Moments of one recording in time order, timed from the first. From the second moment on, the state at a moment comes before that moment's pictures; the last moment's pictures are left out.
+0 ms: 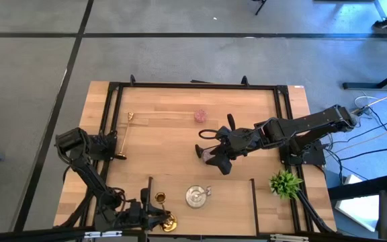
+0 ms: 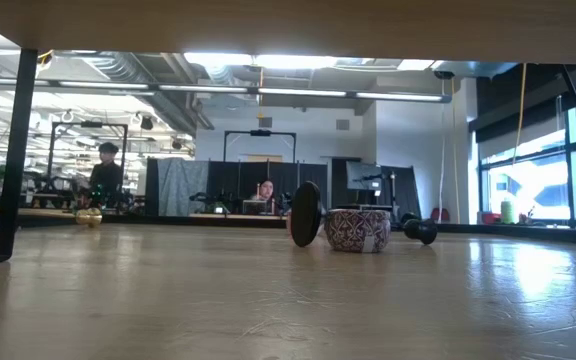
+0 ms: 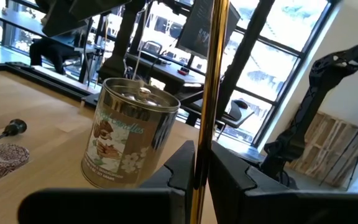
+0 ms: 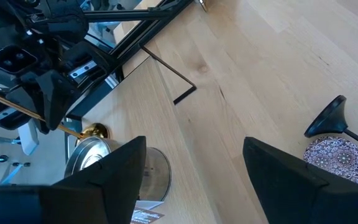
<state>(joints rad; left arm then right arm) -1.03 1.84 0.99 1.02 -1.20 -0.27 0.30 1.44 1.34 -0.56 0.05 0.88</state>
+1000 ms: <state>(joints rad) -1.04 1.84 1.01 1.02 -1.17 -0.28 0.30 1.44 1.34 -0.59 0.05 0.86</state>
